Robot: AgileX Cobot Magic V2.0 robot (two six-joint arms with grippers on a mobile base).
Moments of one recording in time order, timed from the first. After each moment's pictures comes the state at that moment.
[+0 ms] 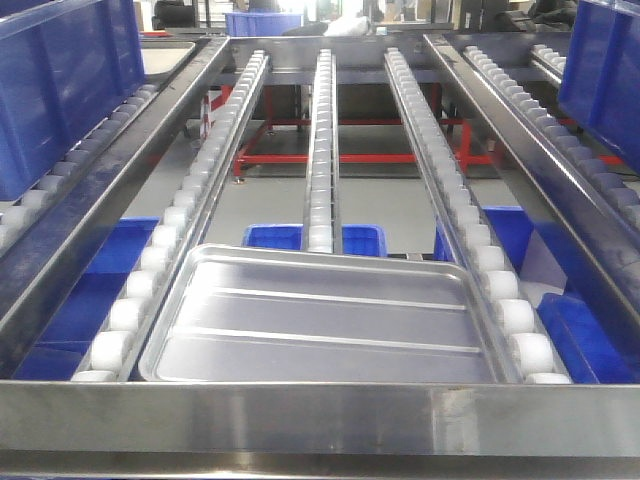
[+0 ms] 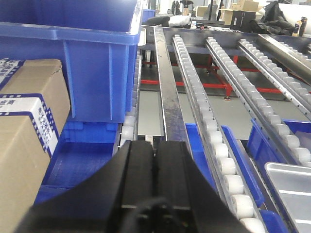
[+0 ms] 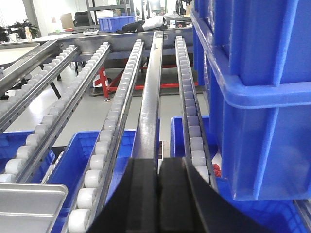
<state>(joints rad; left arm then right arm) -0.12 -0.01 0.03 -0.03 0.01 0.02 -0.01 -0.02 0.03 -0.04 0.02 0.17</state>
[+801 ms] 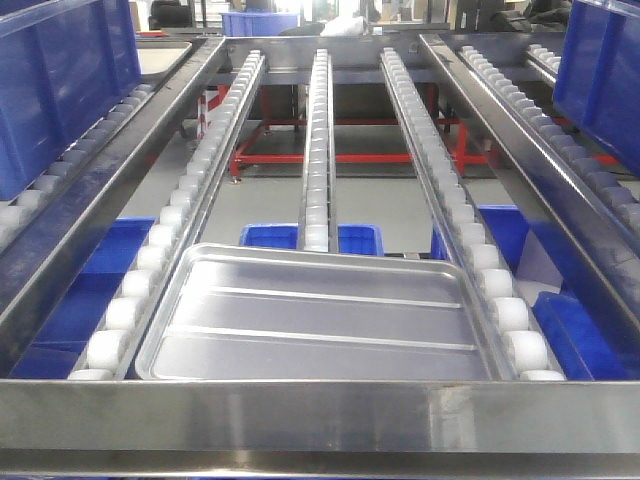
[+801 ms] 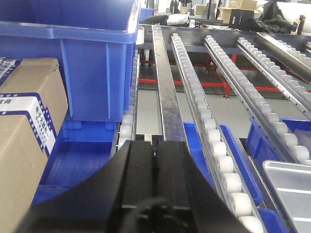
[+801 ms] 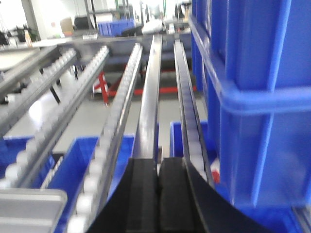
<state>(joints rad) -0.12 -0.01 0.03 -0.02 0.01 0.02 -0.01 -0.02 0.03 -0.04 -0.03 0.17</state>
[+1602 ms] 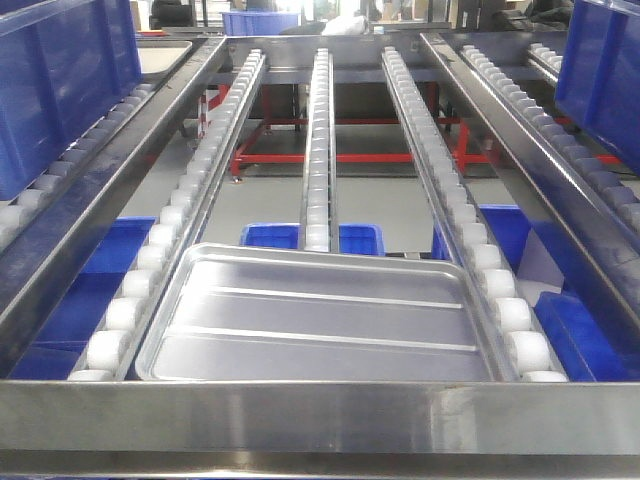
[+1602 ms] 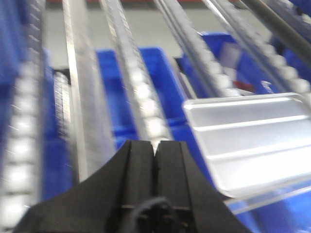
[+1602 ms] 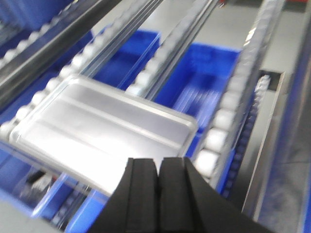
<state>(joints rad) -0.45 0.55 -0.18 -0.11 -0.01 0.02 0.48 0.67 -0.18 -0.05 -0.09 0.17</state>
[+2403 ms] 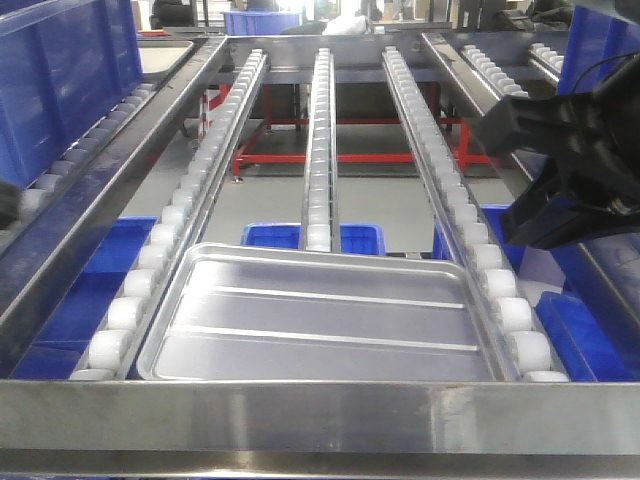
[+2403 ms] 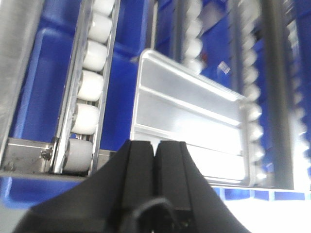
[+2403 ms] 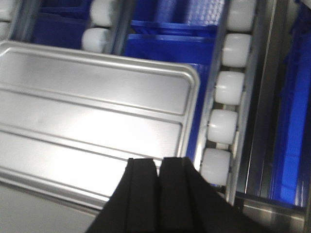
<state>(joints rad) -0.52 1.01 -0.42 -0.68 0.10 0.02 0.41 1.24 -0.60 0.13 0.20 0.31</state>
